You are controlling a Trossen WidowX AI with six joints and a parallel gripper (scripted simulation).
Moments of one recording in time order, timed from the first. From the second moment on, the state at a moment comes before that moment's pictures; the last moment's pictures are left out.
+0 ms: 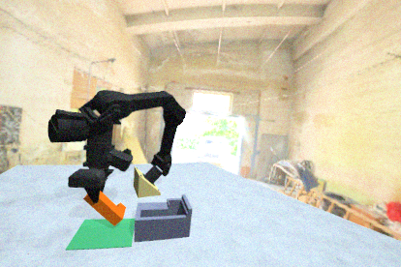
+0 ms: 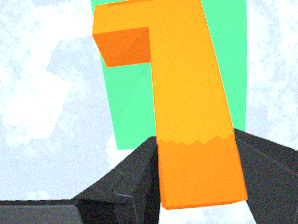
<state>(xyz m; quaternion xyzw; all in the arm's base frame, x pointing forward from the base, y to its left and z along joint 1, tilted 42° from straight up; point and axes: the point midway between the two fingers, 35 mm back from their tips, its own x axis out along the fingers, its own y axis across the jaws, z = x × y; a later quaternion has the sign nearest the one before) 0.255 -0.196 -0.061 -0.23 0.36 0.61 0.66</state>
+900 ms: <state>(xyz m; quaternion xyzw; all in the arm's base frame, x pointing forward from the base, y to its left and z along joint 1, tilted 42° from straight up) 0.254 -0.179 -0.079 -0.23 0.36 0.62 0.66</state>
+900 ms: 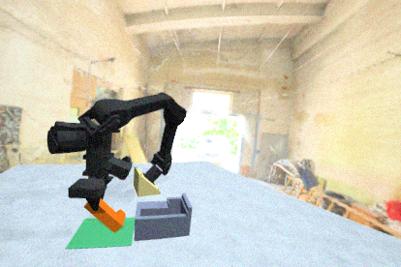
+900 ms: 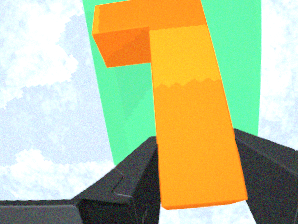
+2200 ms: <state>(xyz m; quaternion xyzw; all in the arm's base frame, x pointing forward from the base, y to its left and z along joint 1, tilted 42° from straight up) 0.257 -0.233 -0.019 -0.23 0.36 0.61 0.67</state>
